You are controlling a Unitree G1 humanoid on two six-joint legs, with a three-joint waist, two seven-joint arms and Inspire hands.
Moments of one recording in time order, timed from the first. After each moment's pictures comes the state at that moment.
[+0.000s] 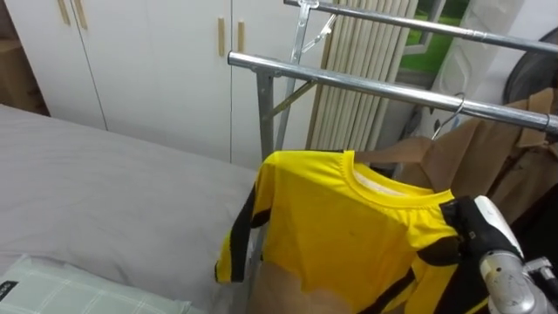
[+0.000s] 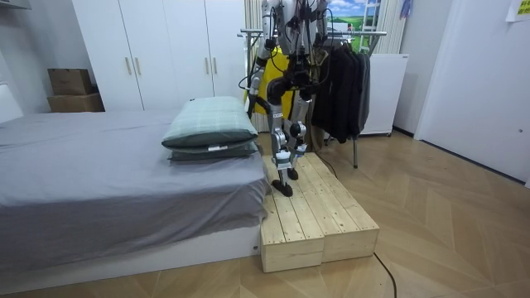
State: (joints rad) left arm 0.20 0.24 0.03 0.98 0.34 0.18 -0.05; right arm -0.26 -0.39 -0.02 0.55 -0.36 0.08 -0.08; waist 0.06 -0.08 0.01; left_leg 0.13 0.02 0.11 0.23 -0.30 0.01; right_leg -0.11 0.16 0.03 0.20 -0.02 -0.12
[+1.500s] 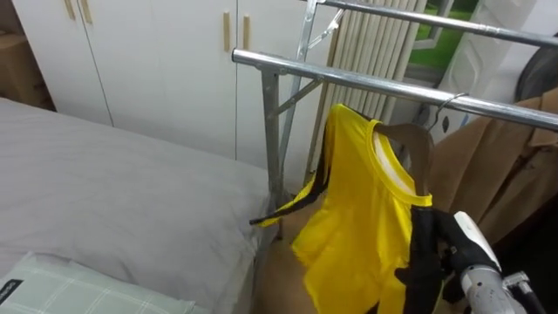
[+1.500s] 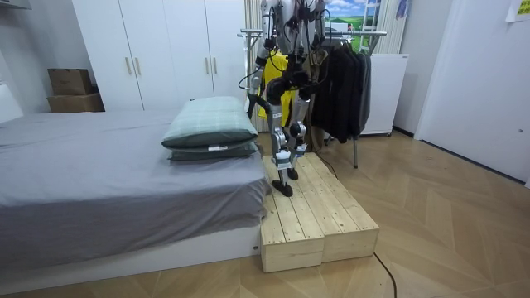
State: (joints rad) left arm 0.21 0.24 0.03 0.98 0.32 0.16 -0.05; right arm -0.23 -0.35 0.02 0.58 -0.35 0.06 -0.07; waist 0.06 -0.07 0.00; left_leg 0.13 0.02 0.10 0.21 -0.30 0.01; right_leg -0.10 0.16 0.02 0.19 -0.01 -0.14
